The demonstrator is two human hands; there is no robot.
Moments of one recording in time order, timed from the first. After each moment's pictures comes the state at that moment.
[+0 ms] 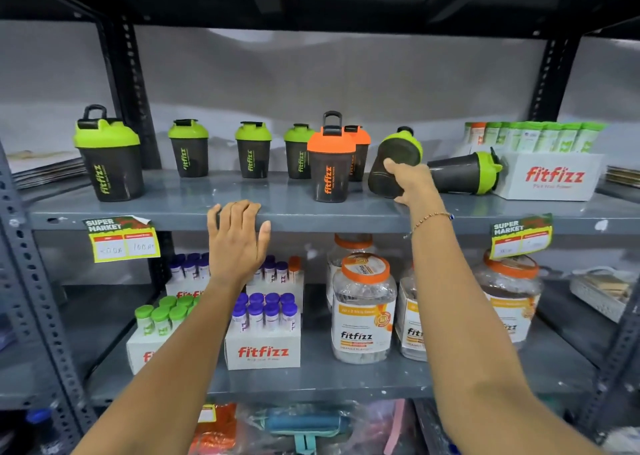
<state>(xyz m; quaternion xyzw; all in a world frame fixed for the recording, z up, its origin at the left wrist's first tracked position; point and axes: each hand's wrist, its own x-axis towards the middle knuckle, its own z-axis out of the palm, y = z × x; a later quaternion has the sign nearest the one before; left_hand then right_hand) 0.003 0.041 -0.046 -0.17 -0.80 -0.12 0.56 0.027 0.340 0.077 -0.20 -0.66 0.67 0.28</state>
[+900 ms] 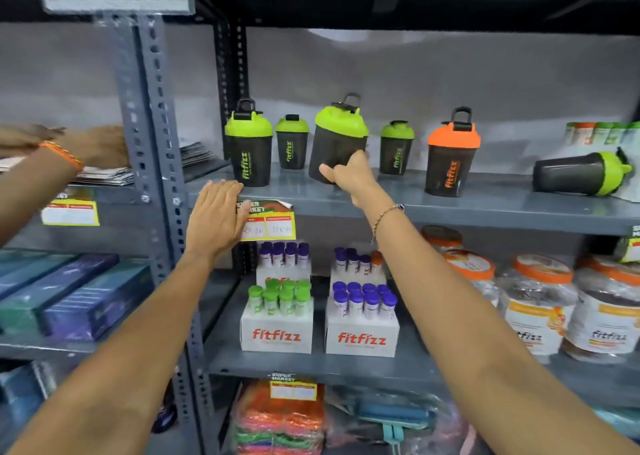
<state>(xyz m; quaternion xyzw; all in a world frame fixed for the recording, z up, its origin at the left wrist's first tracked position) -0.043 -0.210 -0.032 -0.18 -0.84 -0.09 0.50 0.002 0.032 0.072 -0.02 -0.79 0.58 0.21</state>
